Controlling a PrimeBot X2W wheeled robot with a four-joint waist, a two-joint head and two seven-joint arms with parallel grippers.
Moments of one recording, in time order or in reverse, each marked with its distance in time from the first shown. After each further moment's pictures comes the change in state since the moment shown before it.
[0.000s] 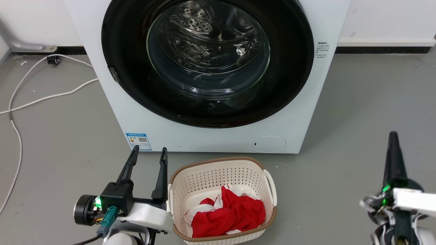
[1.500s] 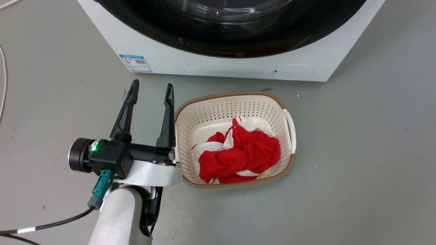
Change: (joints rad) left arm -0.192 -0.001 -0.057 -0.152 -0.025 0.037 0.000; right arm -1.386 -0.306 0.153 0.902 -0.188 0.000 0.766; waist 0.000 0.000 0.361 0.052
